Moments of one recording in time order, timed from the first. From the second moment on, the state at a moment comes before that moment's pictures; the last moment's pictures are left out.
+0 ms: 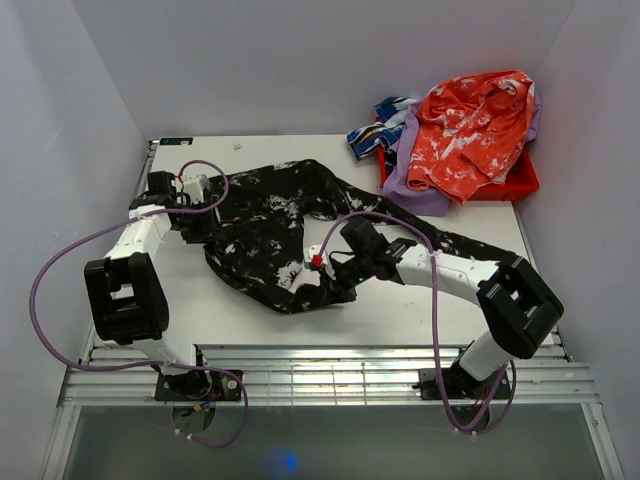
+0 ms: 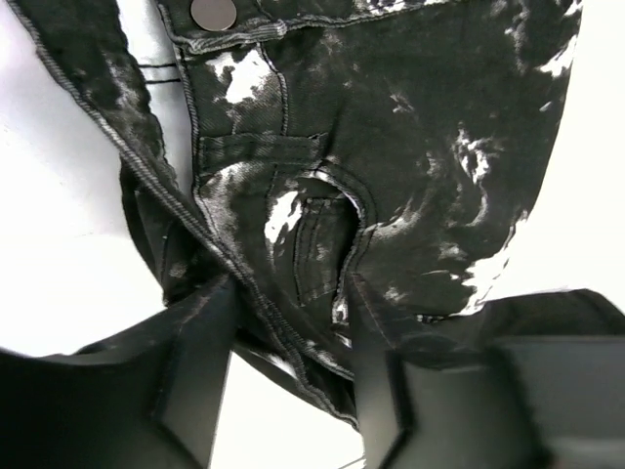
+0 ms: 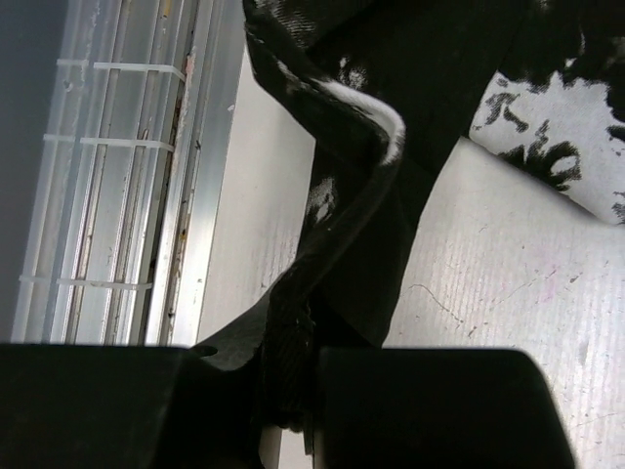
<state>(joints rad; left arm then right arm) 0.15 1.60 1.15 -0.66 0.47 0.06 0.83 1.56 0.92 -0.27 -0.81 -0.55</state>
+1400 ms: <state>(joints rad) 0.42 1.81 1.52 -0.68 0.41 0.31 -0.31 1.16 0.84 -1.07 -0.34 -1.50</state>
